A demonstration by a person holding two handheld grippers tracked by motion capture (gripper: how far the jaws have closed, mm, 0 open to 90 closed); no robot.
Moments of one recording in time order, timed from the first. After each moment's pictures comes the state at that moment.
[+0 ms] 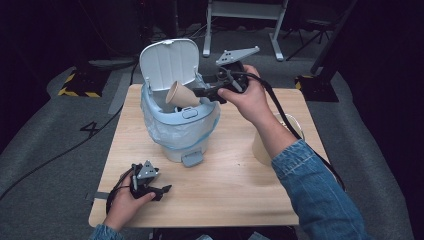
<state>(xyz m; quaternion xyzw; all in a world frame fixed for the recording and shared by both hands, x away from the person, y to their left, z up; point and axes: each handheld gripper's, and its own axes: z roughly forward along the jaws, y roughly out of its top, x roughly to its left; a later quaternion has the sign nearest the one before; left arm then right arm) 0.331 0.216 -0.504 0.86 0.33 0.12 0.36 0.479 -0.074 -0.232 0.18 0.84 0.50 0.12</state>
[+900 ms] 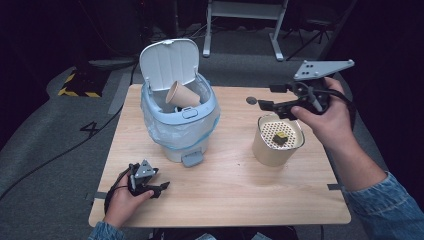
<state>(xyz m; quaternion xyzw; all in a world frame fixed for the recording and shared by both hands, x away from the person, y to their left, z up) 0.331 0.221 -0.503 0.85 0.35 0.13 0.36 0.399 -0.213 -0.194 0.22 0.84 0.47 0.19</state>
